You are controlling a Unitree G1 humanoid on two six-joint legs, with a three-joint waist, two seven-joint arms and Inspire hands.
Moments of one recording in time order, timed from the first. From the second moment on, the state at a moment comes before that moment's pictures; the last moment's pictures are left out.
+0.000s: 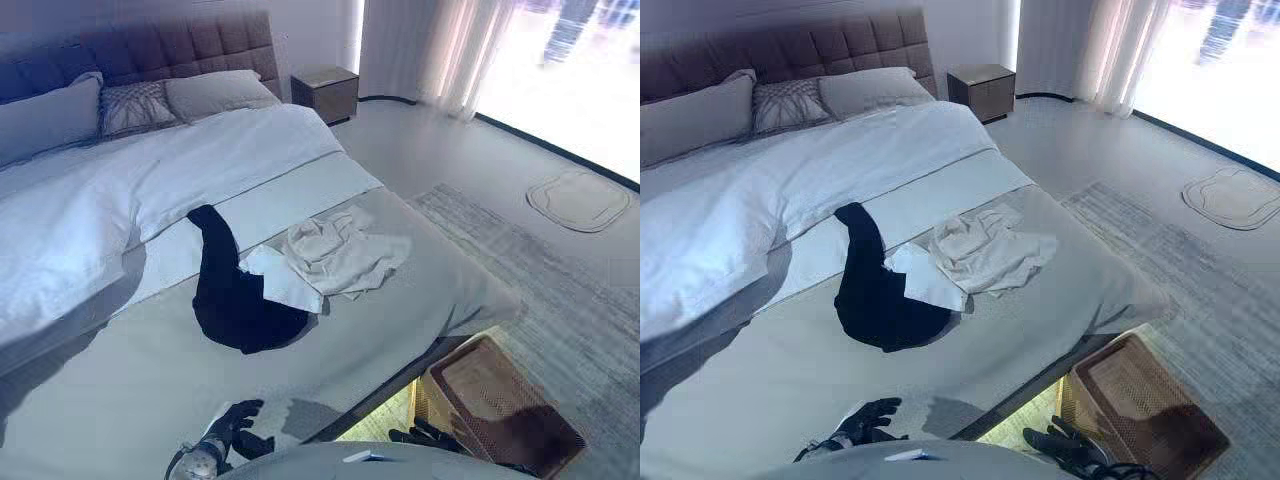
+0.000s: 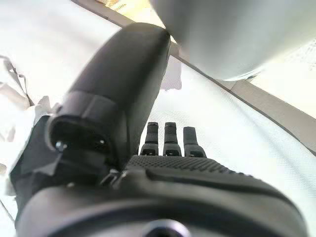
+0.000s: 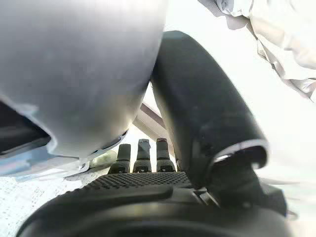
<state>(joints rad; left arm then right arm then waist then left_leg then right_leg) 0.05 0.23 -0.28 1.23 0.10 -0.30 -0.02 0.10 -0.21 0.06 1.30 0.49 -0.15 0.24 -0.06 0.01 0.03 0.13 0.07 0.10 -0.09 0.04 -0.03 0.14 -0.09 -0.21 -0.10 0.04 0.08</state>
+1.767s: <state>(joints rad) -0.02 0.28 -0.28 1.11 0.04 -0.24 -0.03 -0.56 -0.67 0.29 0.62 -0.19 -0.05 -0.30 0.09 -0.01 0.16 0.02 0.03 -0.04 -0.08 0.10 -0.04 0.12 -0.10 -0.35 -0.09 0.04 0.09</state>
